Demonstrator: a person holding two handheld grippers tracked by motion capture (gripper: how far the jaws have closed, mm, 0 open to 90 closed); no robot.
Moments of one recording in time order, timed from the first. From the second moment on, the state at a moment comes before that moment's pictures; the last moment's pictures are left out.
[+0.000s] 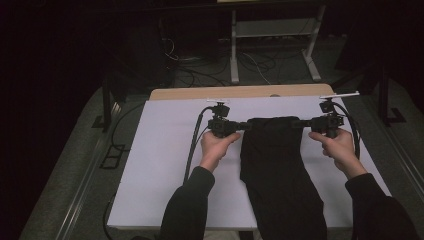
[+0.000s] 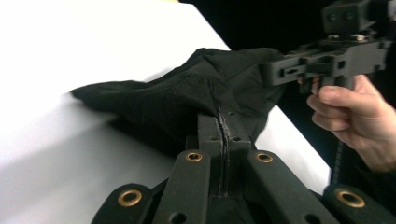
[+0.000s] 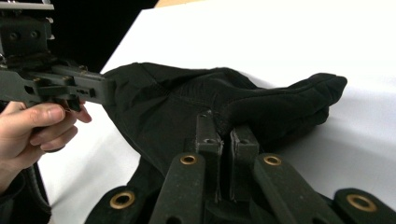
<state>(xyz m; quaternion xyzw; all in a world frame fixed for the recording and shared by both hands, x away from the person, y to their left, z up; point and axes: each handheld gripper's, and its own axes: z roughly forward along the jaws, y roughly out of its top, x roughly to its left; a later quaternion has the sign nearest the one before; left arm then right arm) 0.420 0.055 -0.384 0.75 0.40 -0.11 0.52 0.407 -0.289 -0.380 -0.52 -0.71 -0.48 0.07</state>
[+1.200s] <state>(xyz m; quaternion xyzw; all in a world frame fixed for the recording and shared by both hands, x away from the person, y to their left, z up) 0.333 0.053 -0.408 0.80 0.31 -0.13 0.50 0.318 -0.297 -0.404 -0.49 -0.74 -0.46 0.06</state>
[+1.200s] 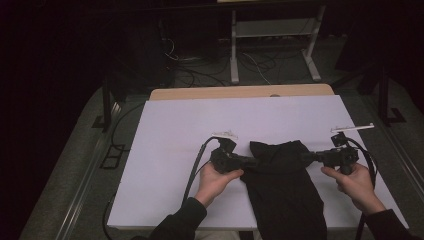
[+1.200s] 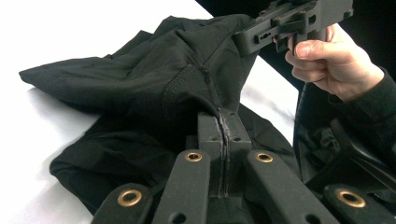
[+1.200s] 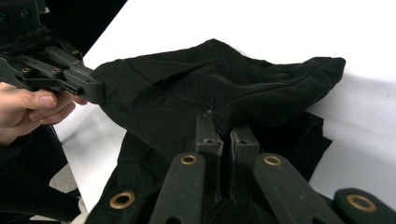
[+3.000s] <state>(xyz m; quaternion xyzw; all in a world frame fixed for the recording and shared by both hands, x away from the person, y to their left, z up) 0.298 0.046 -0.443 0.84 0.27 -0.14 0.45 0.294 -0.294 -0.430 -0.48 -0.79 -0.37 0.08</state>
